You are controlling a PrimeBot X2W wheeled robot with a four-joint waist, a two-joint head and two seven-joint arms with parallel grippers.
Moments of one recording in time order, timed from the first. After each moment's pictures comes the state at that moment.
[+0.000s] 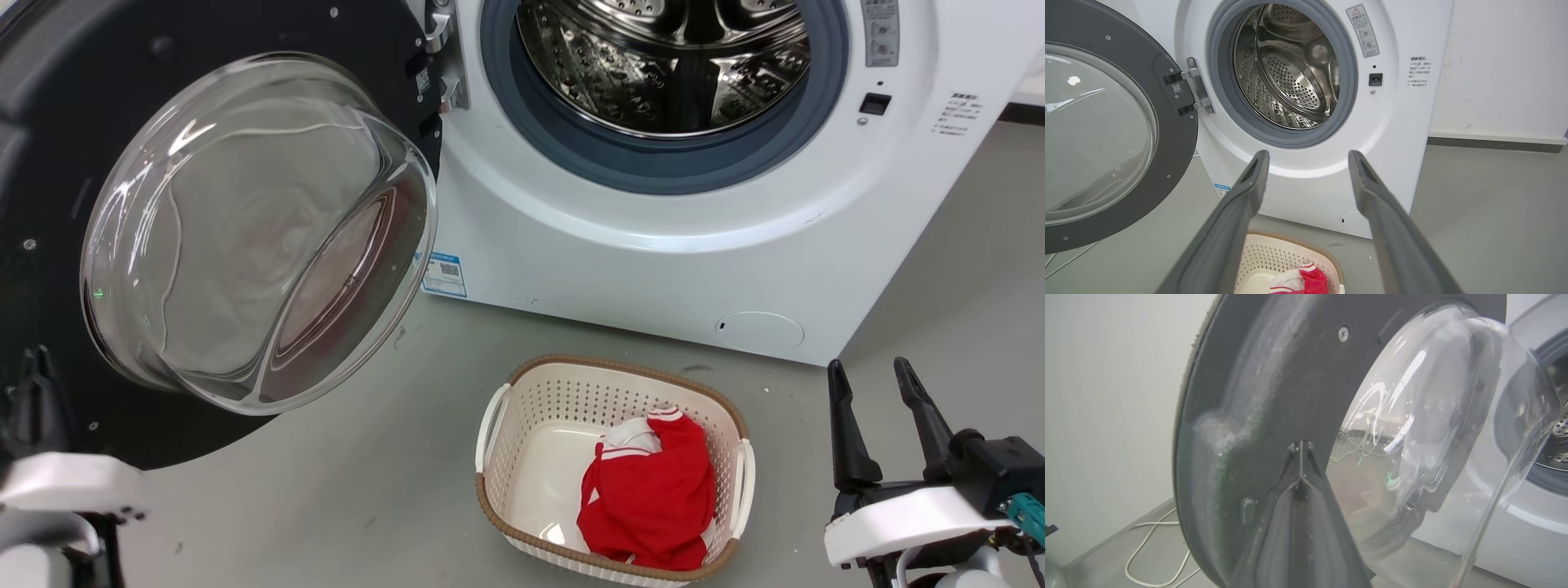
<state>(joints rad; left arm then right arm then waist) -0.16 0.41 0.12 0.29 -0.41 0.11 -0.26 -0.02 -0.05 -0.04 0.07 0.13 0.13 -0.19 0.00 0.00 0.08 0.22</state>
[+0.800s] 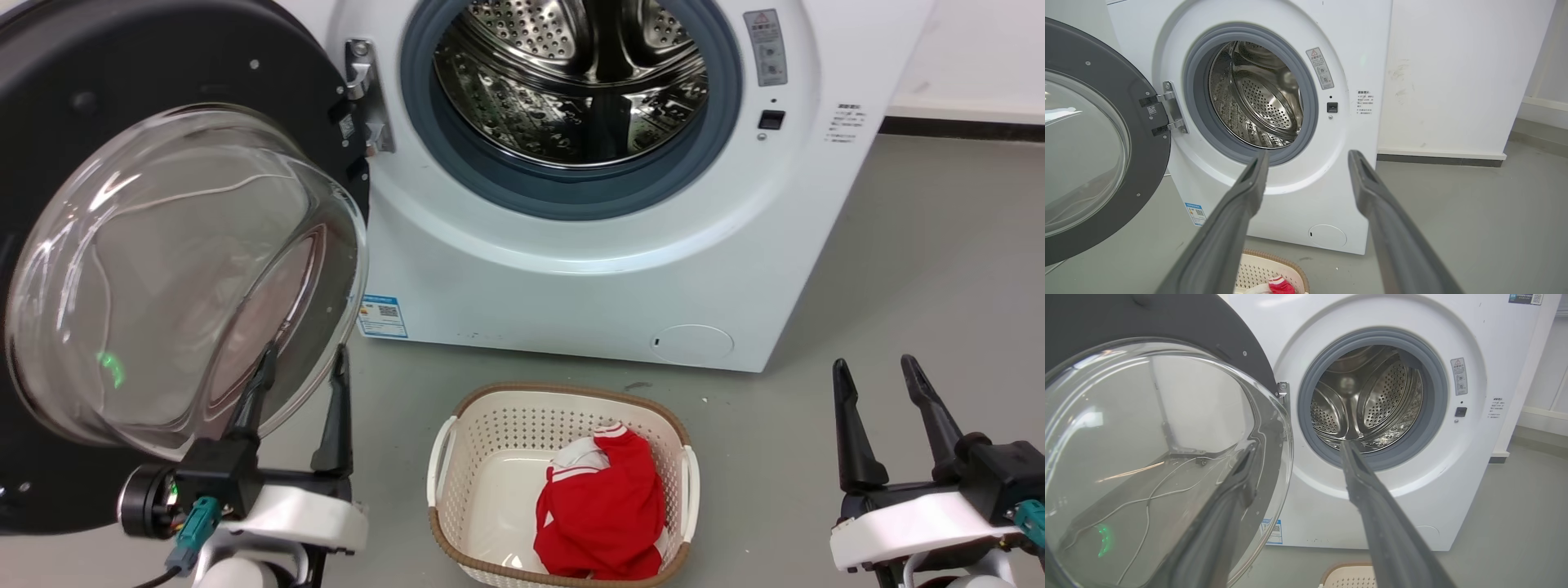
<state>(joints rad) -0.06 0.18 -0.11 0.07 -0.20 0.03 -0.26 0.01 -0.05 -0.05 0.02 0.10 0.13 -0.19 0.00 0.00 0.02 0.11</state>
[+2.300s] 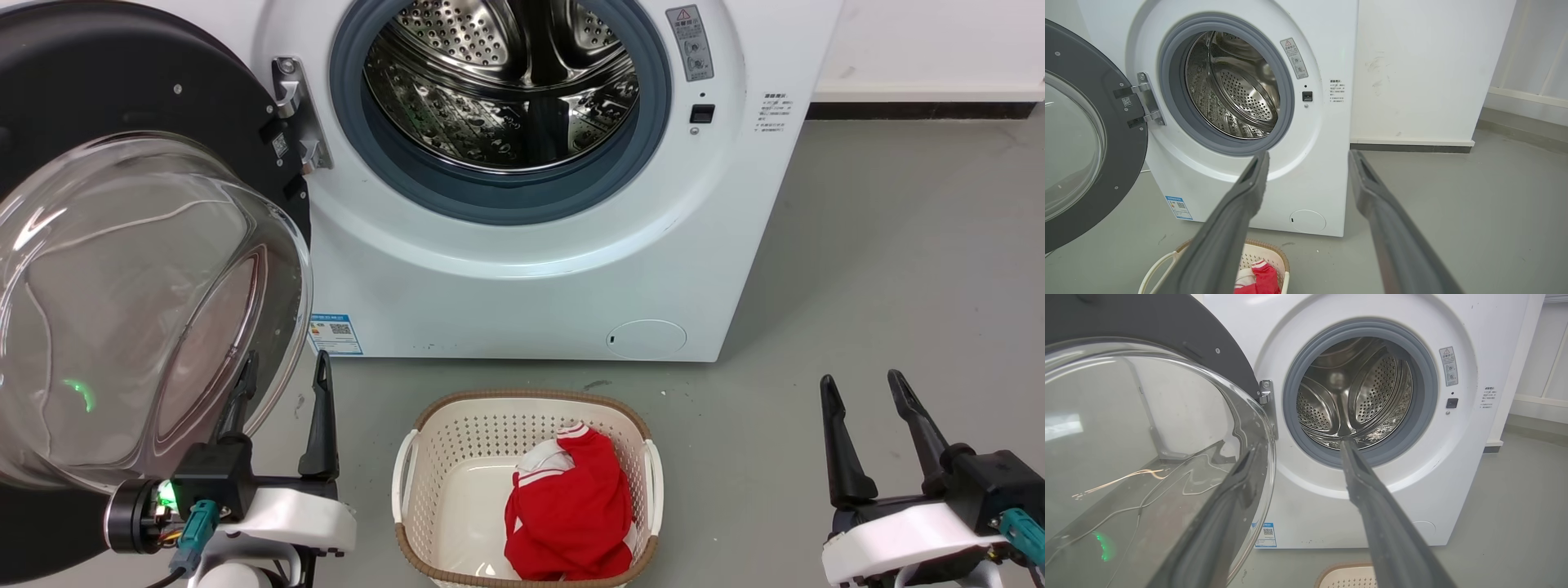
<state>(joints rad) -0.07 0.11 -0.02 0.11 -0.09 0.01 -0.26 0.03 -0.05 -0.03 0.01 0.09 0.13 -0.17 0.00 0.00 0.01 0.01</state>
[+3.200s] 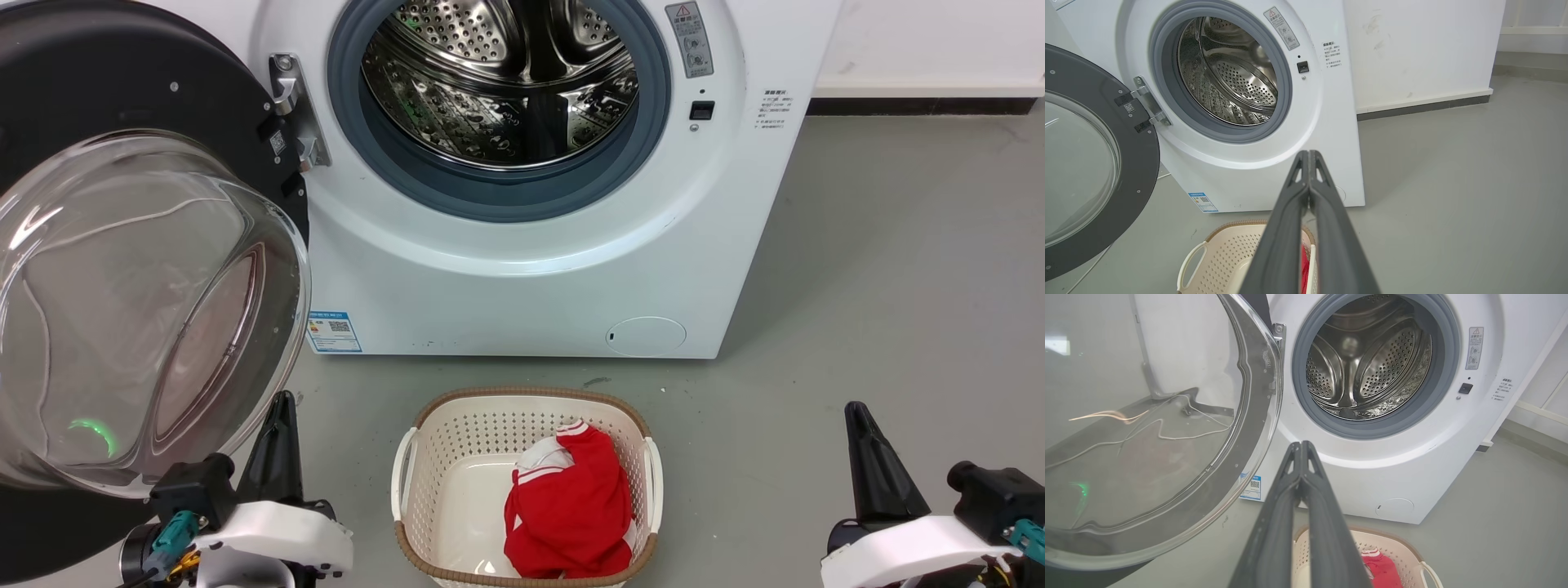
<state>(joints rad) -0.04 0.09 0.01 0.18 -0.24 -0.02 -0.21 0.05 -0.05 -0.03 0.08 0.26 0.13 -0.15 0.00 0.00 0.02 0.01</state>
